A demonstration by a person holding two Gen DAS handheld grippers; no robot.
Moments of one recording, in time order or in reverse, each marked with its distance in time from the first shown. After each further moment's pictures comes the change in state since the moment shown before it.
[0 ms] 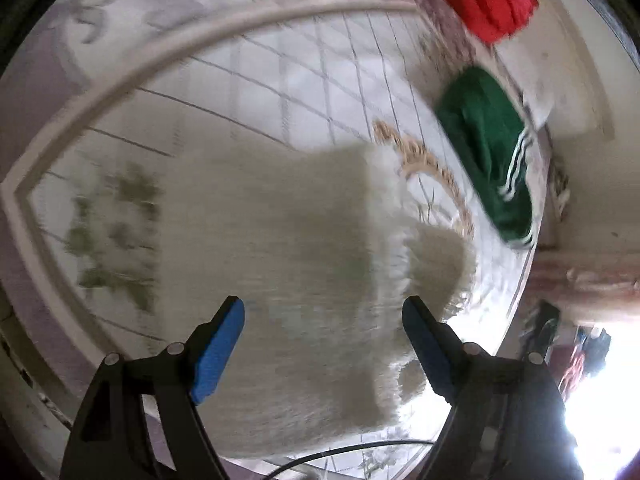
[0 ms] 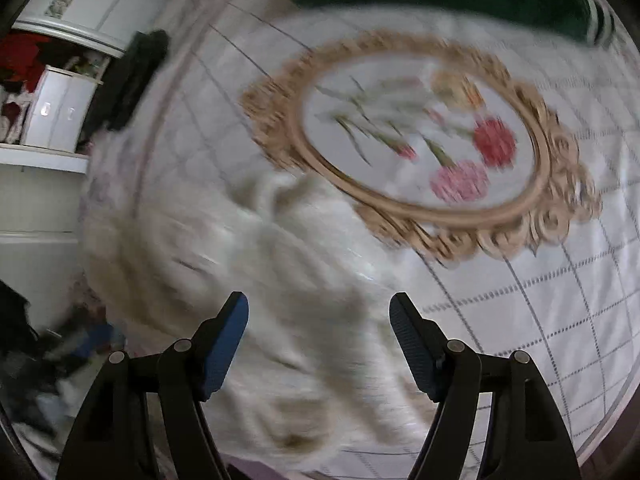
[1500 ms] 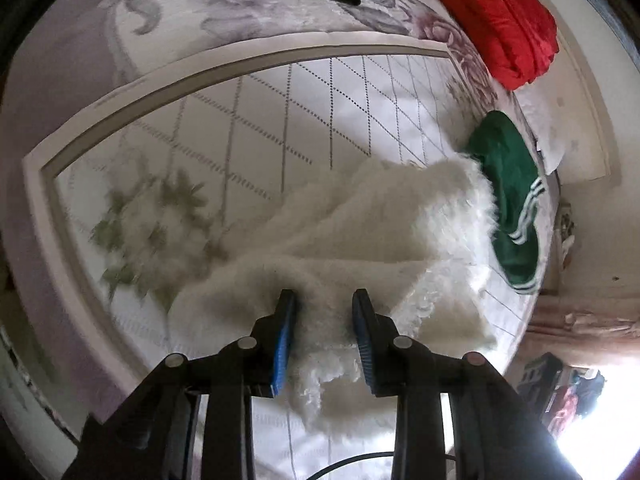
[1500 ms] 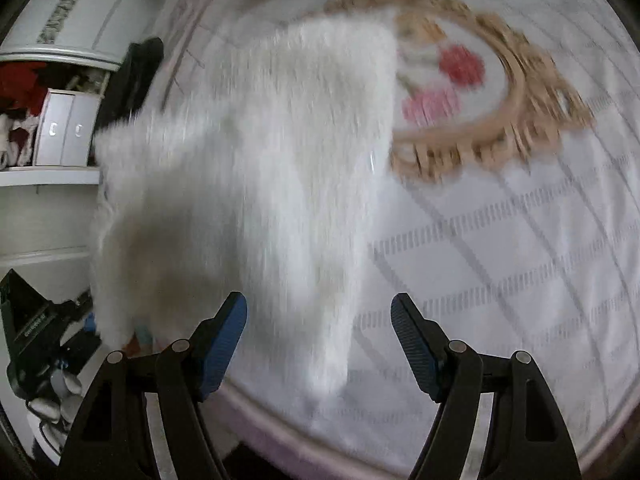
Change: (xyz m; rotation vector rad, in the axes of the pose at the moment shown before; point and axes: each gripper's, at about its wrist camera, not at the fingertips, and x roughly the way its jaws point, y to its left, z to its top) left arm -0.018 0.045 0.008 -0.120 -0.149 0.004; right arm -0.013 0.009 -0.038 0.041 -0.040 0.129
